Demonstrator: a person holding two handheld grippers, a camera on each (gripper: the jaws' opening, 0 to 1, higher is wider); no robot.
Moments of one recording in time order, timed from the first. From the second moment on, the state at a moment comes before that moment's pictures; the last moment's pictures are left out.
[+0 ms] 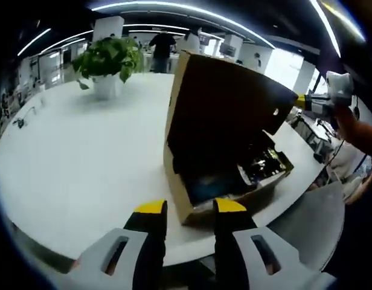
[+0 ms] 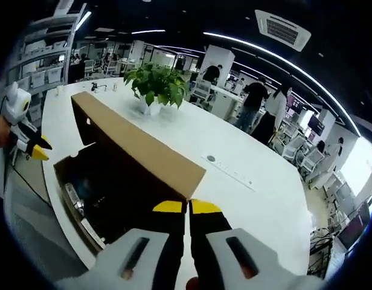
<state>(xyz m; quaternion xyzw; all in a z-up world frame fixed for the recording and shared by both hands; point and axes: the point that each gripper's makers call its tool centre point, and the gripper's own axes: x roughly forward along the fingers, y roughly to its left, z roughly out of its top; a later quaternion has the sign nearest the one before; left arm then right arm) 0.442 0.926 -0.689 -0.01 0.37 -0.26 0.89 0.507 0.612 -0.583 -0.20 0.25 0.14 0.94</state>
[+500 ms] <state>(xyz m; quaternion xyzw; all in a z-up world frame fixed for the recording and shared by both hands) 0.448 0.909 -0.720 -0.01 0.41 -0.27 0.87 0.516 0.609 -0.581 -0.20 0.26 0.14 0.93</state>
